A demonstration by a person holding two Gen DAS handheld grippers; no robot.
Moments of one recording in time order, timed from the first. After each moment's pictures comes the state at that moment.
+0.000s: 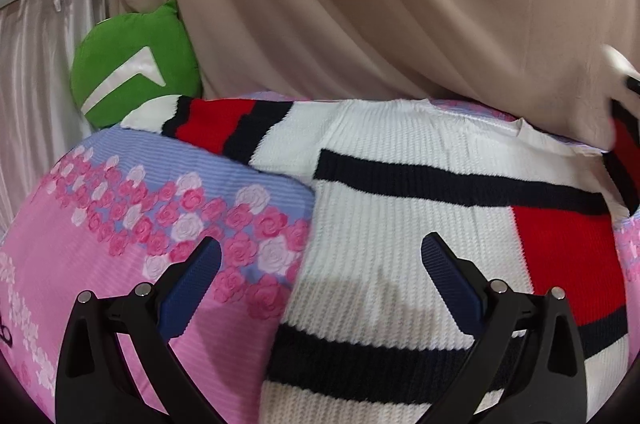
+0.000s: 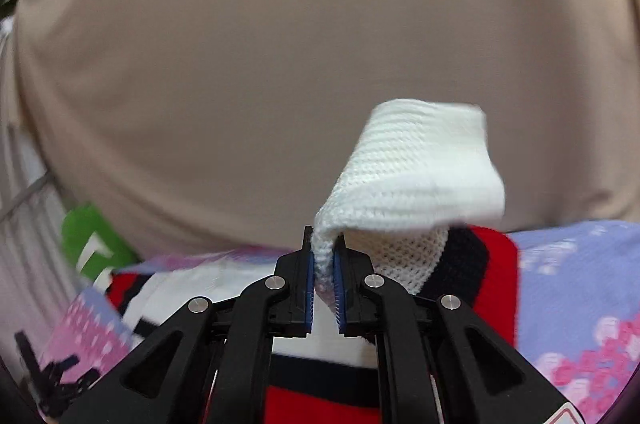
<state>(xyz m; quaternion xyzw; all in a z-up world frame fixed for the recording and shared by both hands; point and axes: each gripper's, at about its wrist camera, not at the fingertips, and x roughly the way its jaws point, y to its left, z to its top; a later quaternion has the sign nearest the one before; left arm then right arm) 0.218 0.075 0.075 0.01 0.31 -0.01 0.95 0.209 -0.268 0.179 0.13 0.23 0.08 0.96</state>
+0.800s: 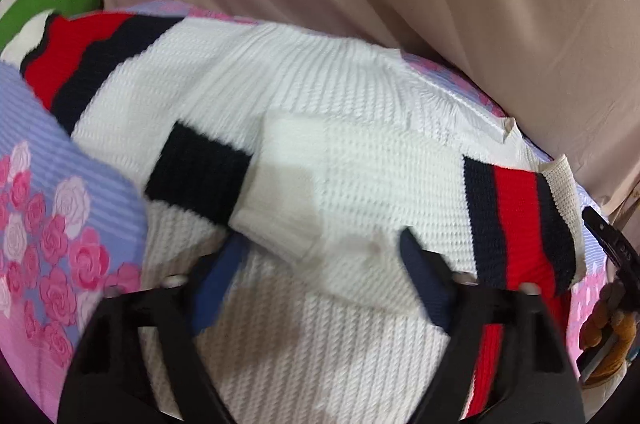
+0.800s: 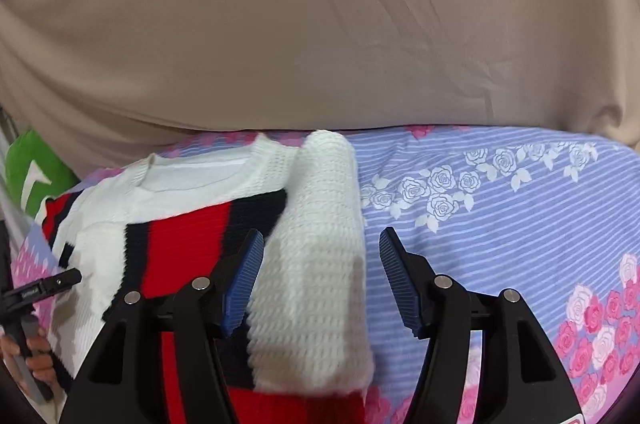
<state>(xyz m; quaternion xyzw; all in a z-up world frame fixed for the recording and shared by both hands) 0.356 0.025 0.023 -0.10 0.45 -0.11 0.88 0.237 -0.317 0.062 0.12 0.37 -0.06 0.92</state>
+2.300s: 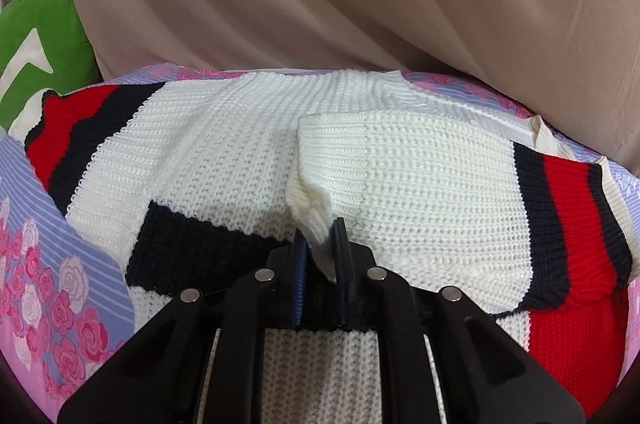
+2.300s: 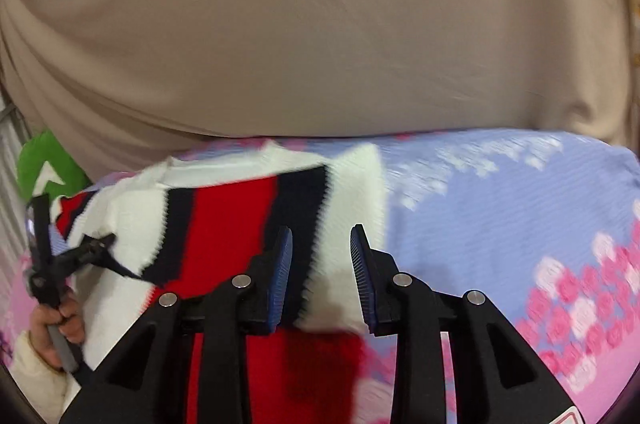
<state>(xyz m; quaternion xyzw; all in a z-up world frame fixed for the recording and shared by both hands) 0.382 -0.005 0.011 -0.01 0.38 -0.07 0.92 0.215 -0.331 0.085 0.11 0.34 -0.02 0.93</state>
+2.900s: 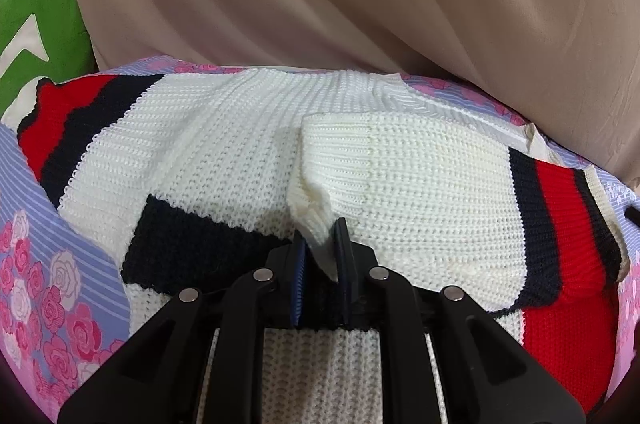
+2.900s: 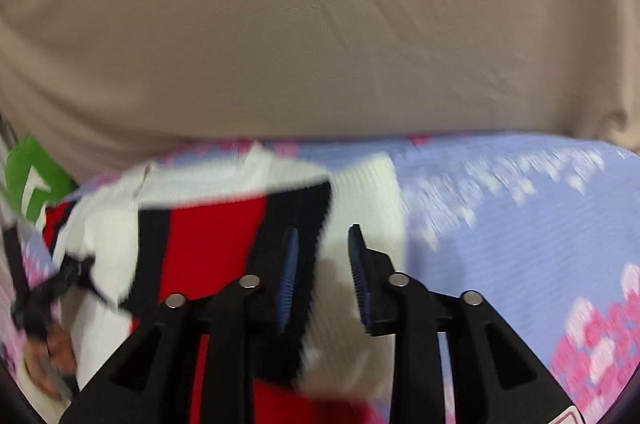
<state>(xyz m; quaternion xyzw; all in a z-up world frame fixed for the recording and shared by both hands) 0.379 0.006 0.008 -0.03 0.38 -0.09 0.92 0.220 -0.359 0.073 0.11 0.37 -0.06 0.92</state>
